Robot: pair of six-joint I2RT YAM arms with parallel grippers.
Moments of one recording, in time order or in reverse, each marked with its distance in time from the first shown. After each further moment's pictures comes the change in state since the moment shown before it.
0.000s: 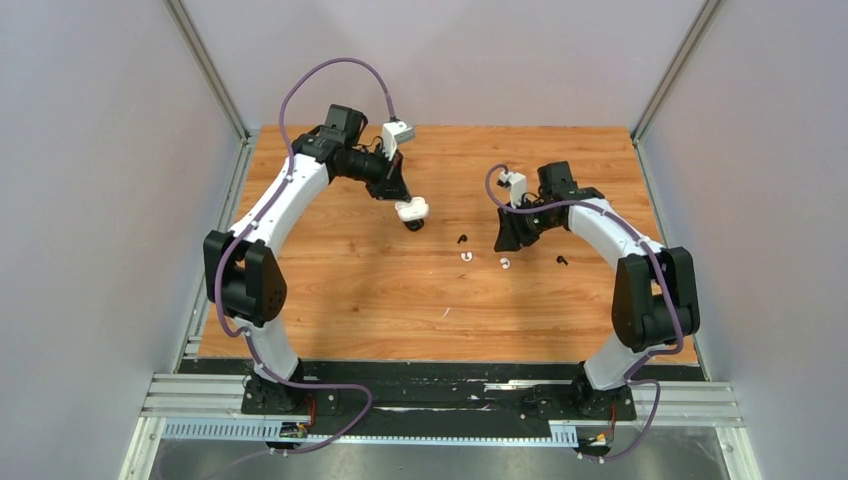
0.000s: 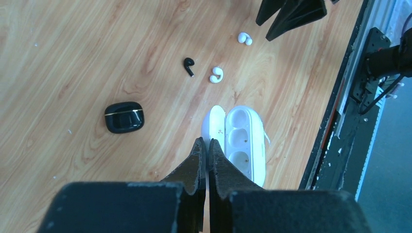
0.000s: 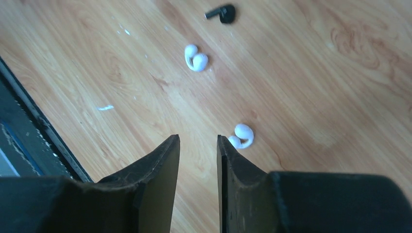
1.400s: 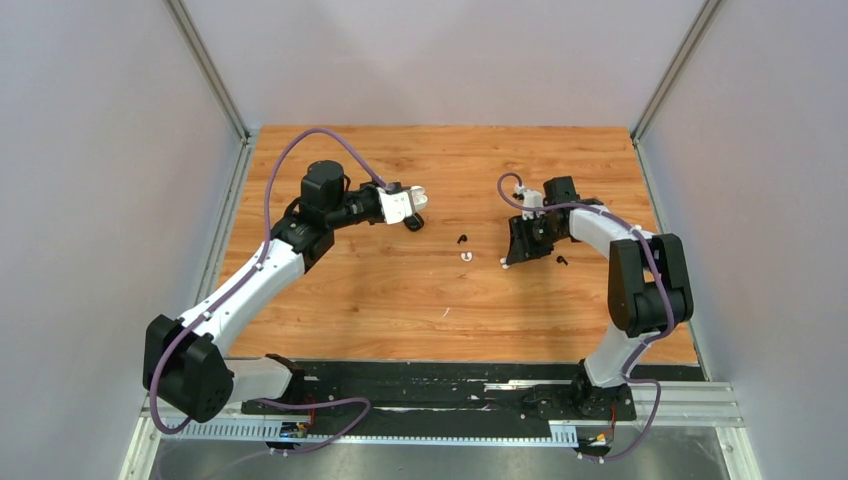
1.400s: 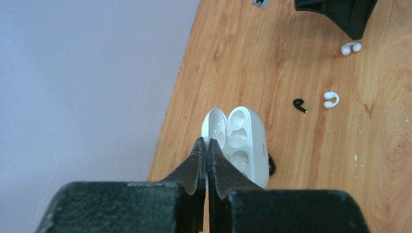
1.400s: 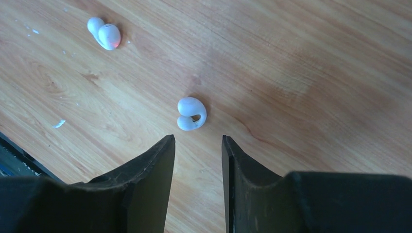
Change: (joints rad) left arm -0.137 -0.546 -0.704 0.814 -0.235 0.534; right arm -0.070 0.070 -0.080 0.070 0.112 0.193
